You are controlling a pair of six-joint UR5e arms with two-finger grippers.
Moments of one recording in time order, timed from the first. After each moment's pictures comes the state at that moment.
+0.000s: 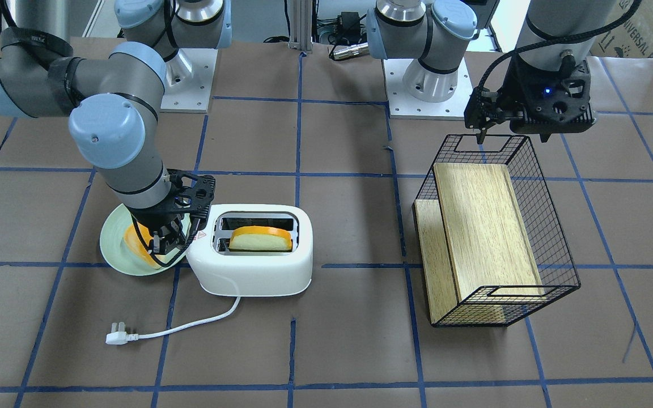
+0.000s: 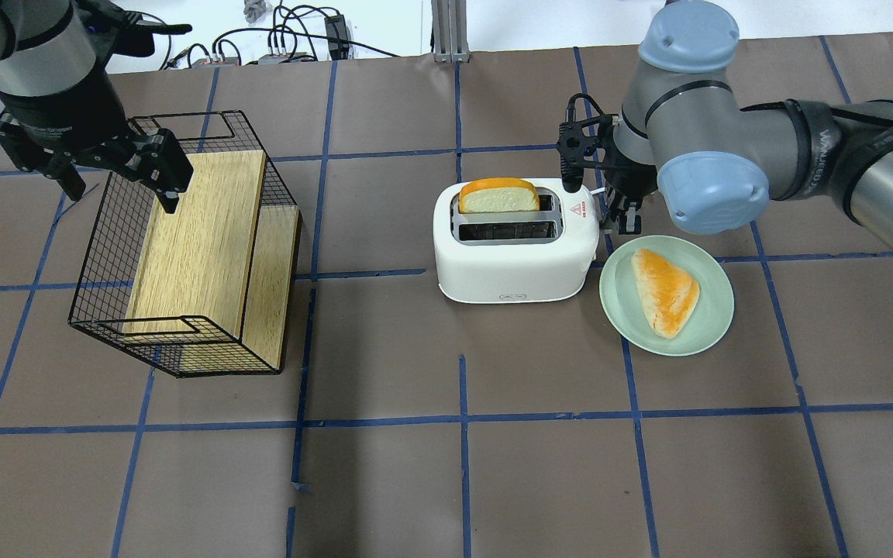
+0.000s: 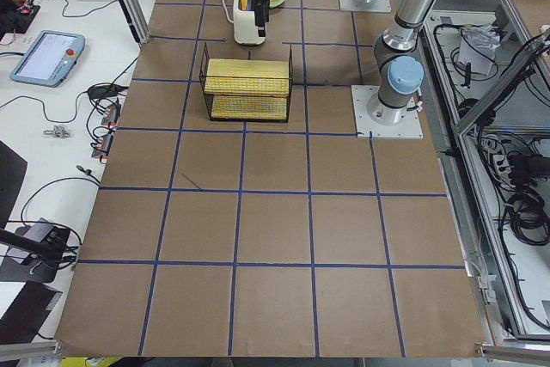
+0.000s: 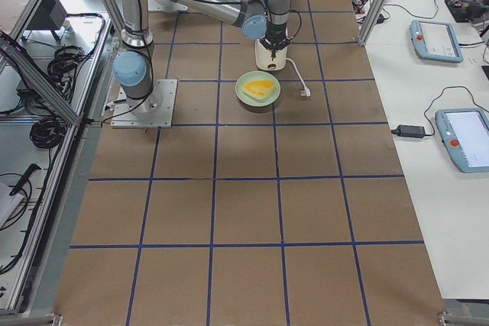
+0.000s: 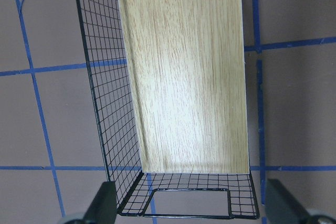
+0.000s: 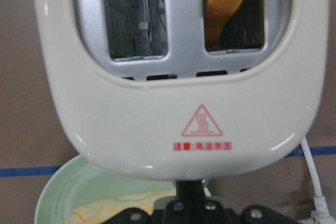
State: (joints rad) left arm -1.51 -1.56 -1.55 -1.64 1.78 0.15; right arm 1.61 -1.31 1.79 -2.07 -1.56 -1.46
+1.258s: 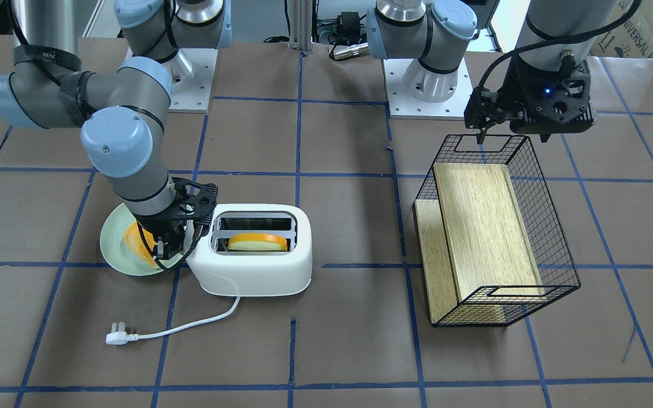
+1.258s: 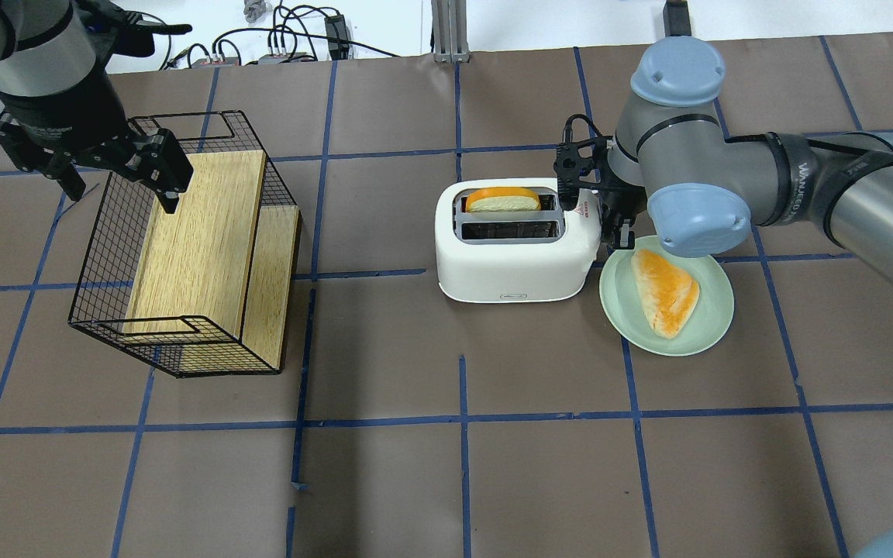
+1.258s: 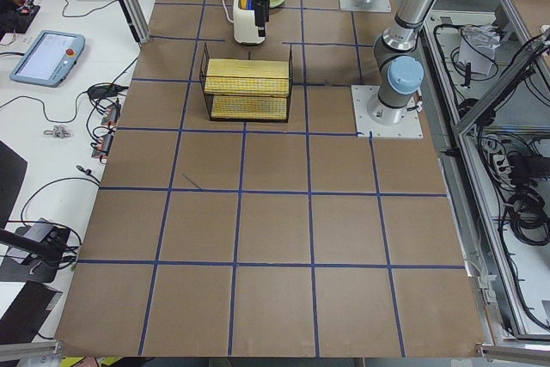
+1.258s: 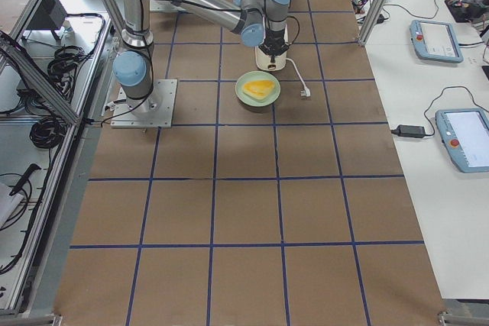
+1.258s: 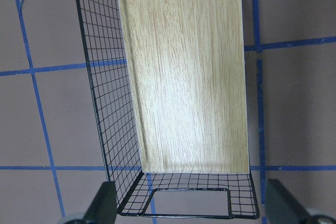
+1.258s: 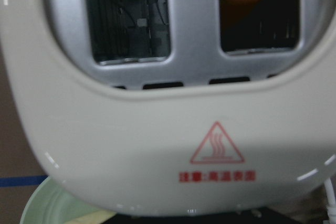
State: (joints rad) left arm -1.51 -1.56 -1.55 -1.64 1.78 0.15; right arm 1.61 -1.29 1.84 -2.15 -1.57 -1.46
